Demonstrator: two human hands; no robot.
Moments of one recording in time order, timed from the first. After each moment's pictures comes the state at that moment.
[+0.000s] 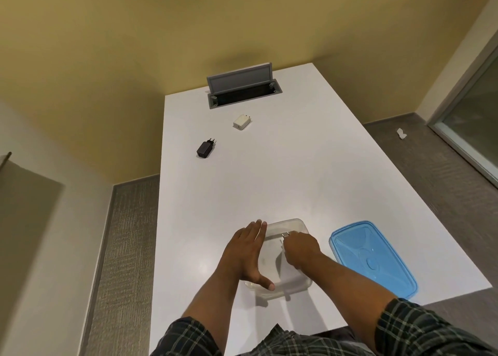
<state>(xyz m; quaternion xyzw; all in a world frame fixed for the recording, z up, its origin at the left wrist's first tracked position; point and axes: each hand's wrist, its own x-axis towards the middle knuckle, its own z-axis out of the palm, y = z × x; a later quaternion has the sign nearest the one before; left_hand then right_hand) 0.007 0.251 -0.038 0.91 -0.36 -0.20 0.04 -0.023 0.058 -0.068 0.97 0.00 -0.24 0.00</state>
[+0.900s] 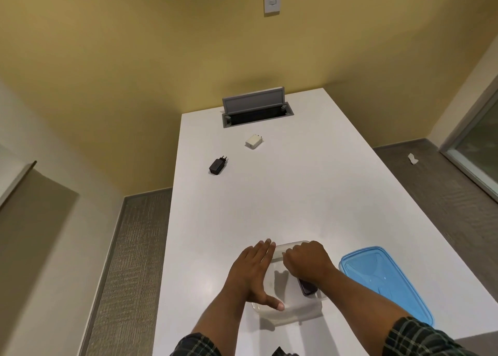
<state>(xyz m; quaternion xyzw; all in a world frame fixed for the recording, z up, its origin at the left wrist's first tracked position) 0.003 0.258 -0.040 0.92 -0.34 -0.20 0.05 -0.010 0.051 -0.038 0.99 0.12 -0.02 0.03</state>
